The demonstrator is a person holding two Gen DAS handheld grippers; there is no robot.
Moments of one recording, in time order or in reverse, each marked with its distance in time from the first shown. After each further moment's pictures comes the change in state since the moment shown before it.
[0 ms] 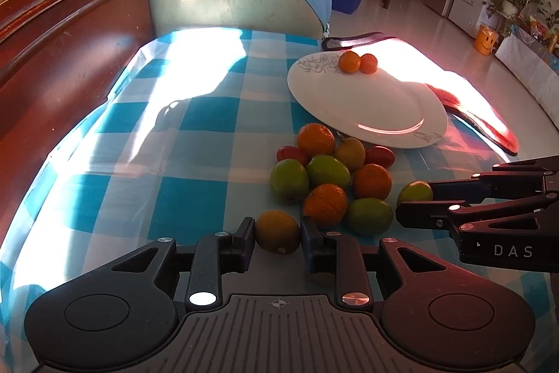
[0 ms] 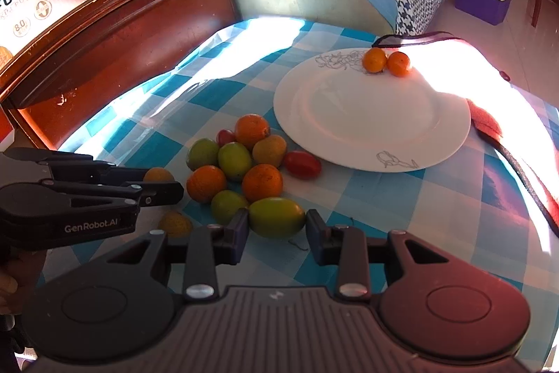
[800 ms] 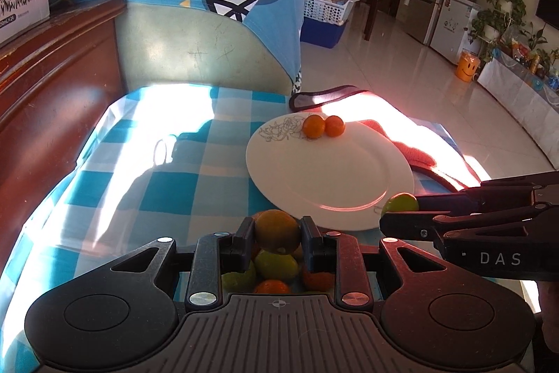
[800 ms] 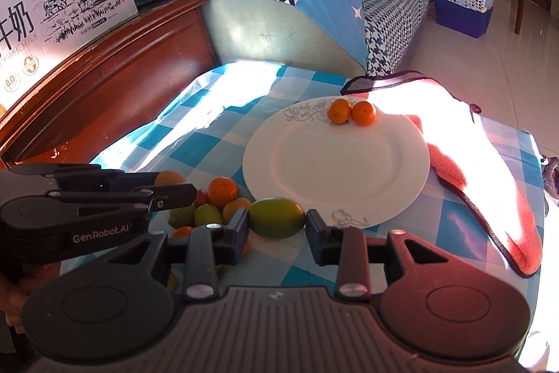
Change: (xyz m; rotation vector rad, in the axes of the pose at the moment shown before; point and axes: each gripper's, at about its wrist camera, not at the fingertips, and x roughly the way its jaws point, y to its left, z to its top) left arm -0.001 -0.030 0.052 0.012 -0.113 -0.062; right arm -0.026 -0.027 0.038 0.045 -0.081 -0.028
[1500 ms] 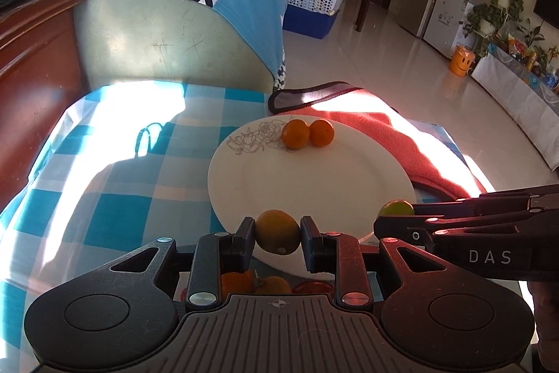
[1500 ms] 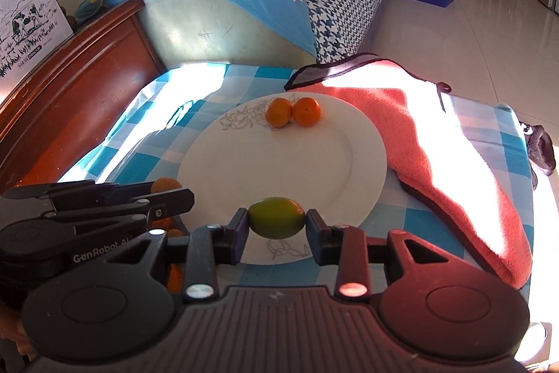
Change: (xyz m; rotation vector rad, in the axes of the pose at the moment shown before) left arm 0.063 -0.015 0.024 -0.003 0.039 -0.038; right arm 0.032 -0.047 0.020 0.130 0.047 -0.064
